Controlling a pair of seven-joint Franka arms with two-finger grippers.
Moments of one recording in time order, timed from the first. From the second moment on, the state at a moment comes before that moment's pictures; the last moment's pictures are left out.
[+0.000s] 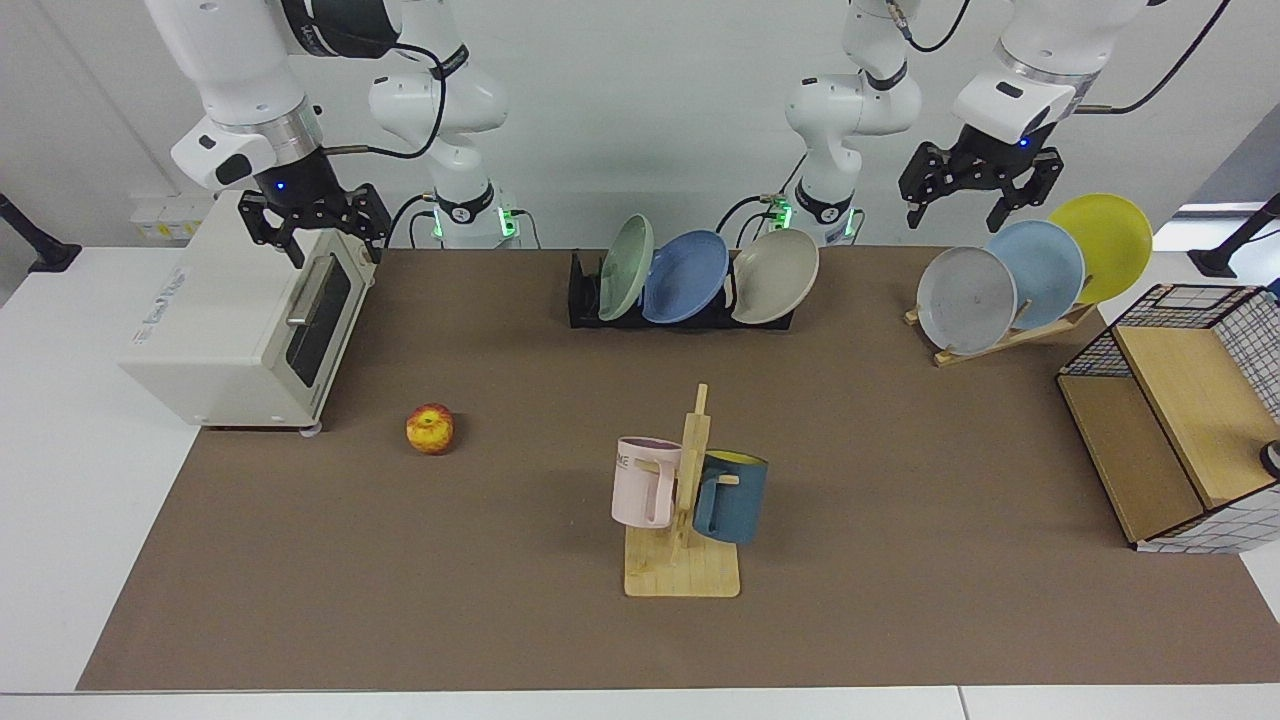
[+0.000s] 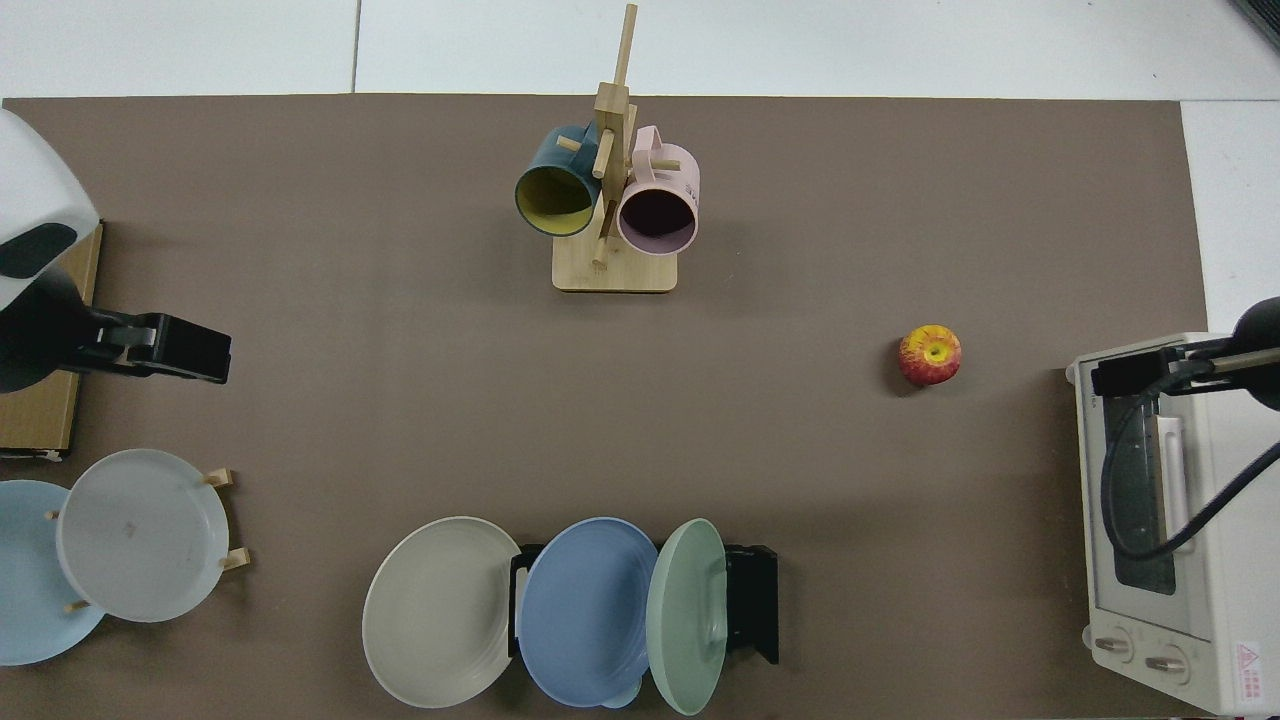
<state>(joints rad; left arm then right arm) -0.05 0.02 -0.11 -1.38 0.01 1.38 -0.03 0.04 -0.13 -0.05 -1.76 -0.02 1.65 -0.08</state>
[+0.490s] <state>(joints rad) -0.05 0.02 -0.11 -1.39 0.01 1.37 -0.03 0.04 -0.13 -0.05 -1.76 -0.02 1.65 -0.08</state>
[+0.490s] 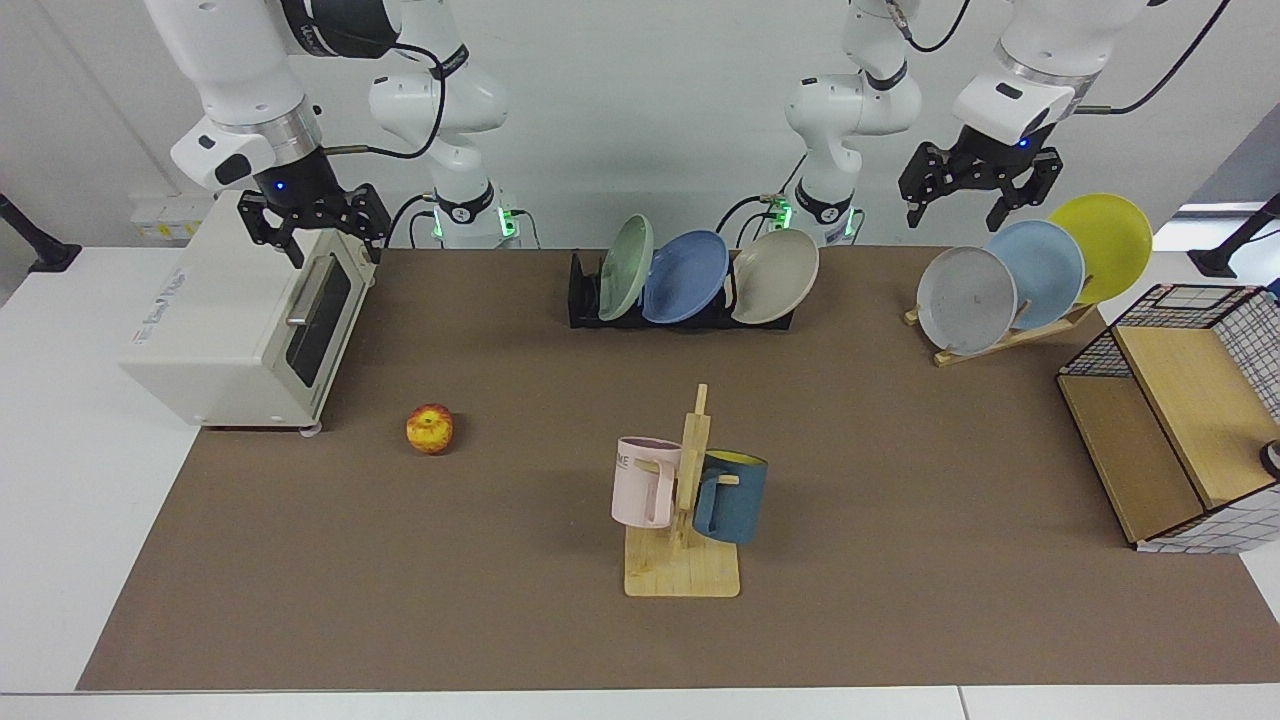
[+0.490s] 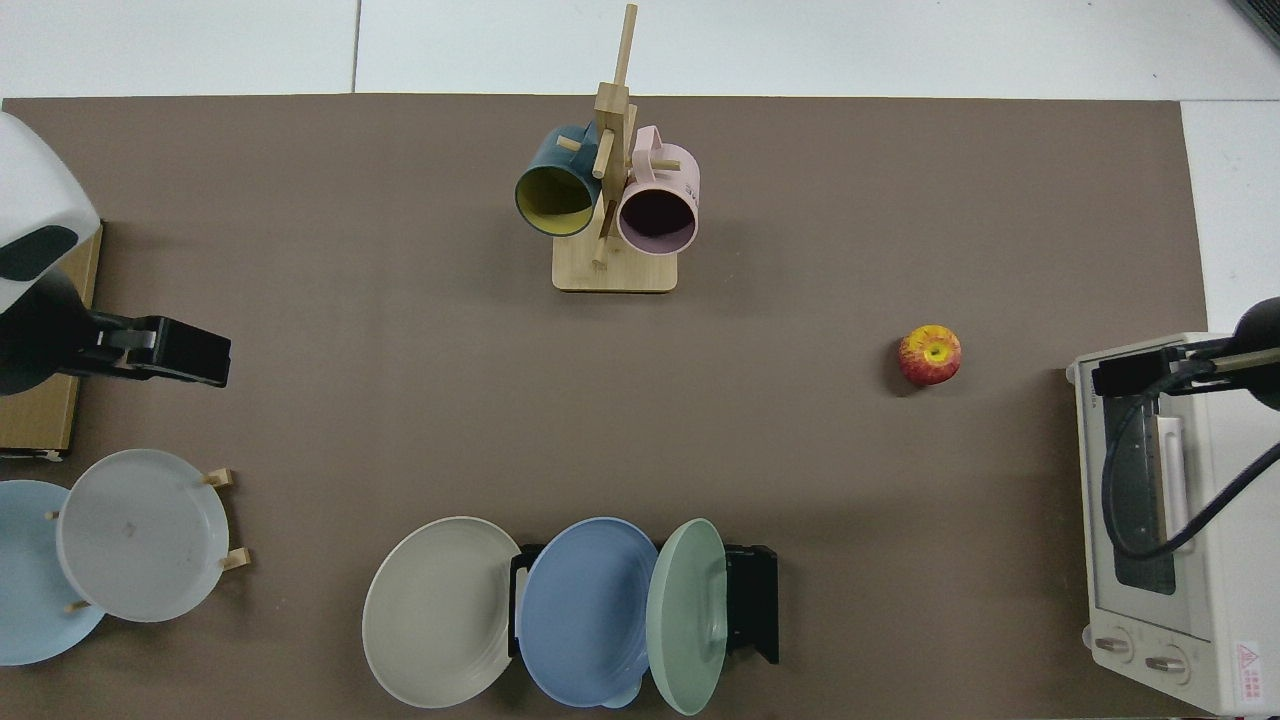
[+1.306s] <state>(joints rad) -0.05 0.00 -0.11 -1.41 0.01 1.37 -0.04 -0.02 -0.14 -0.06 -1.76 -0.02 1.64 -0.08</state>
